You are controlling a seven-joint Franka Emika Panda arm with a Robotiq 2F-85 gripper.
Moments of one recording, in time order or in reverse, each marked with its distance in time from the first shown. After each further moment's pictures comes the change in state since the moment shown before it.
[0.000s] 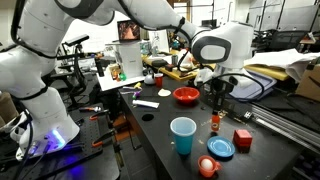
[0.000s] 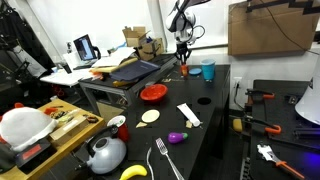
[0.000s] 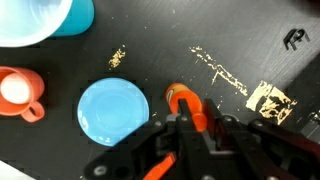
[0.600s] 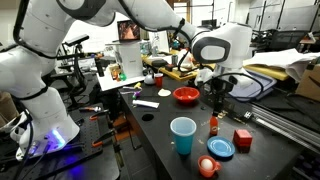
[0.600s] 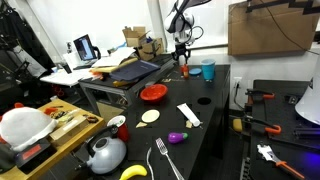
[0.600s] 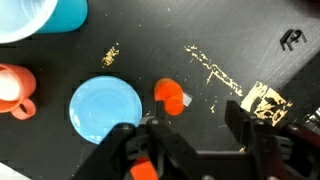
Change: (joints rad) arm 0.014 0.012 0.000 0.015 -0.005 0.007 0.001
